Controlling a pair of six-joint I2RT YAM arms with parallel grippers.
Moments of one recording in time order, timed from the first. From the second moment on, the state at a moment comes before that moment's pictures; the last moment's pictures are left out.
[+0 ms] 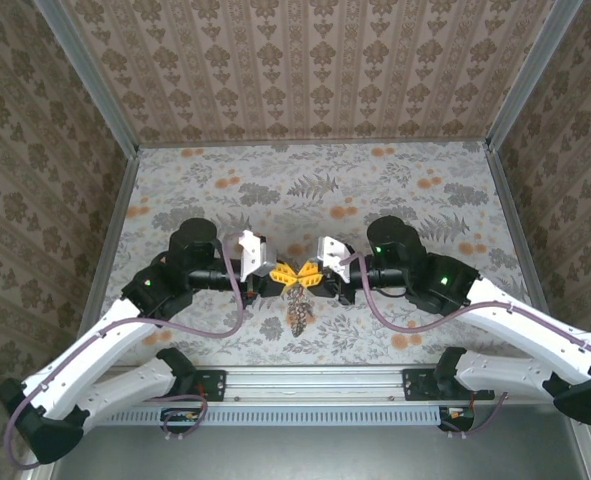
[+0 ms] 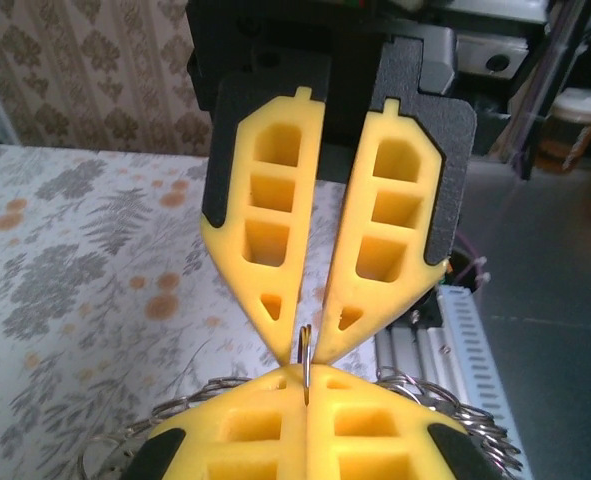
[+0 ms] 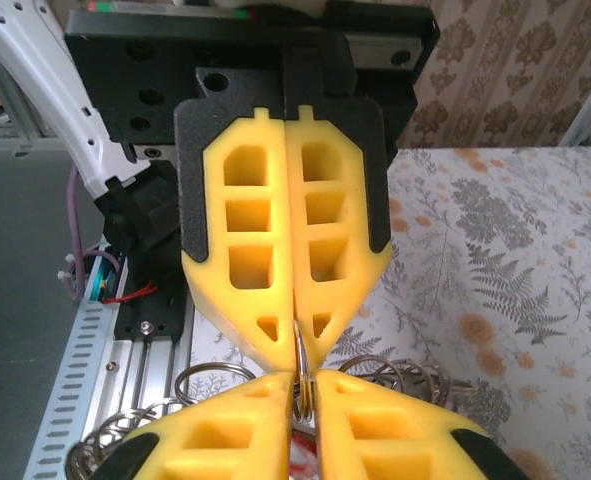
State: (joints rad) left arm -0.79 0.85 0.88 -0.37 0.80 0.20; right arm 0.91 1.03 1.03 -0.38 -0.44 -0.28
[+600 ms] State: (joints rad) left arm -0.76 0.83 0.75 0.01 0.92 -0.04; right arm 0.90 0.96 0.99 -0.29 -0.46 -0.25
